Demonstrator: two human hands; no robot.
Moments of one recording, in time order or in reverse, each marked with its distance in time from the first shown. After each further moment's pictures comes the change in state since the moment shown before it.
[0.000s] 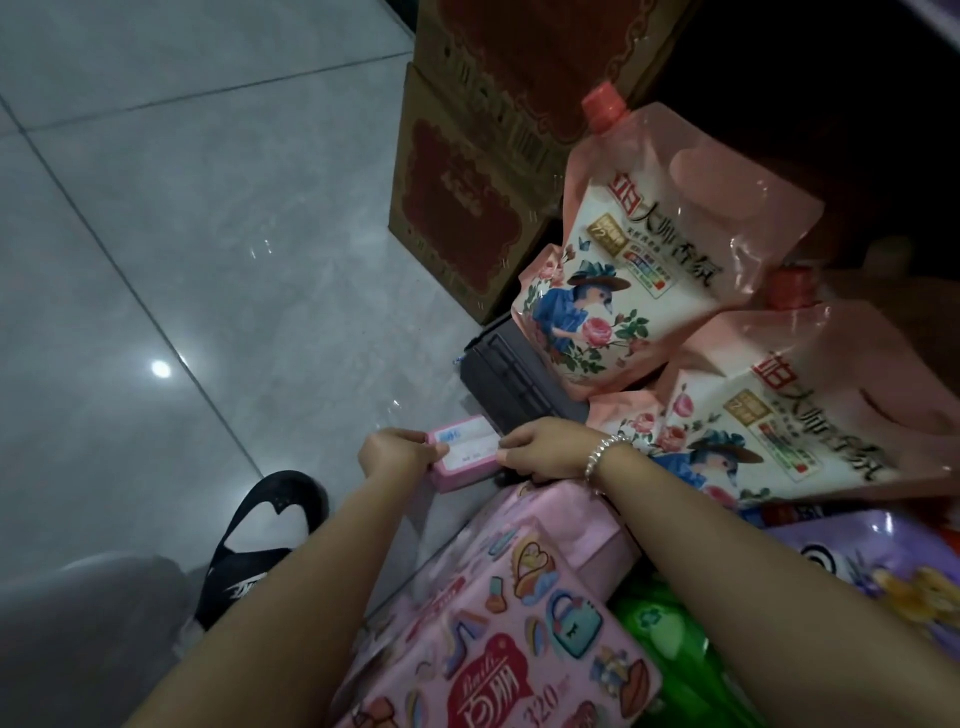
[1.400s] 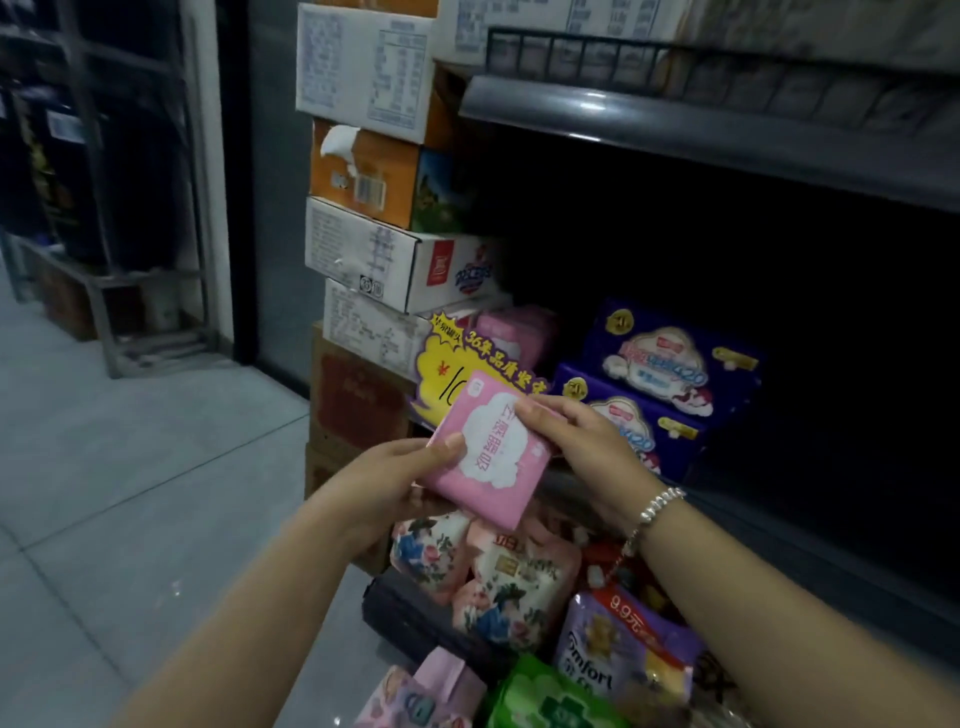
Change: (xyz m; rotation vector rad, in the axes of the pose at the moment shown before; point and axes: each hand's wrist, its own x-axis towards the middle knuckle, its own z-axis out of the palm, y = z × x) left_hand -0.397 0.191 -0.084 -0.022 -0.773 0.757; right_hand -0.397 -0.041 -0.112 0.949 0.934 -0.521
